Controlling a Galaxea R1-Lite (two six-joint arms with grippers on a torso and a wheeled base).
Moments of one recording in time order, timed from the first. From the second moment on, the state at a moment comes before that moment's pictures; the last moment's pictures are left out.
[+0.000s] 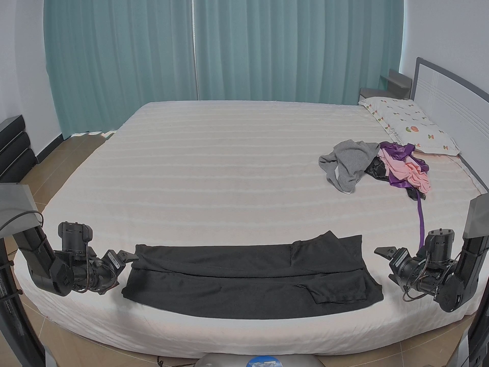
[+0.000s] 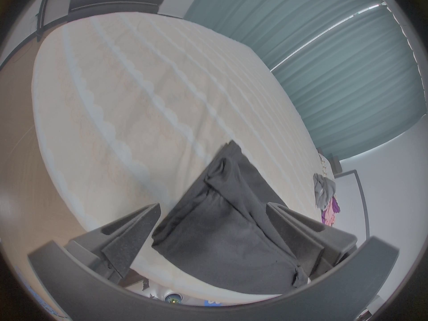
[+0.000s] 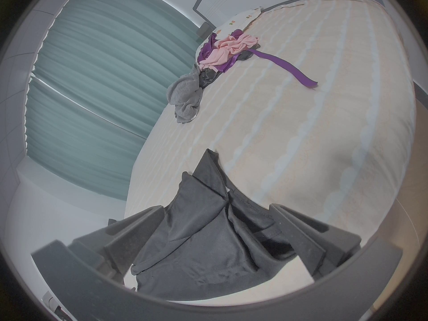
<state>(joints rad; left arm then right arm) 0.07 2.09 -0.44 -0.83 -0.23 -0.79 0.06 2.12 -0.17 -1.35 0.10 0.94</state>
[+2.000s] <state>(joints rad) 0.00 2.22 -0.25 -1.07 0.05 -0.60 0.04 2.12 -0.15 -1.35 0.10 0.94</state>
